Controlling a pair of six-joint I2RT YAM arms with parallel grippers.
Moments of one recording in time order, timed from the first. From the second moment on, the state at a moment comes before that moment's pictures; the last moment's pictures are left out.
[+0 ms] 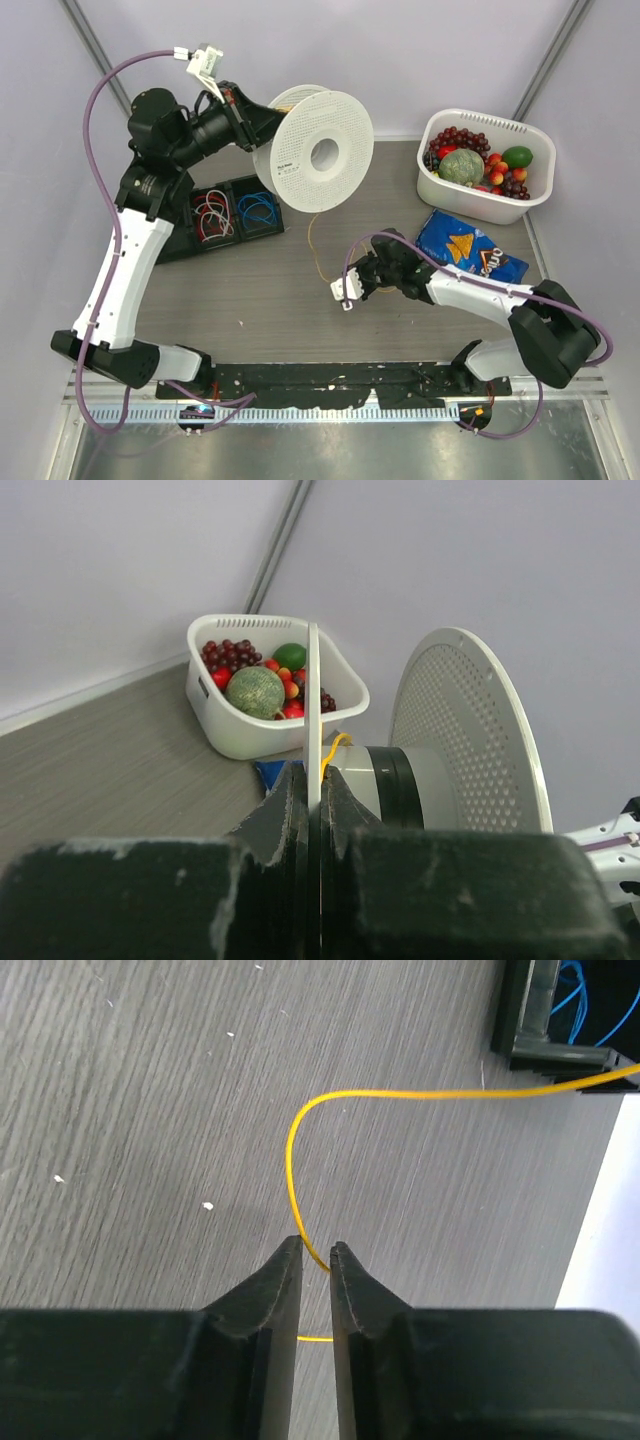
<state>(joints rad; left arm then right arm) -0.33 1.36 1.77 -0.27 0.60 -0.51 0.71 1.35 0.65 -0.04 -0.43 -1.32</state>
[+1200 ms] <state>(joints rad) -0.33 1.38 1.70 -0.50 0.21 -0.35 0.80 0.96 0.94 -0.32 -0.48 -1.08</state>
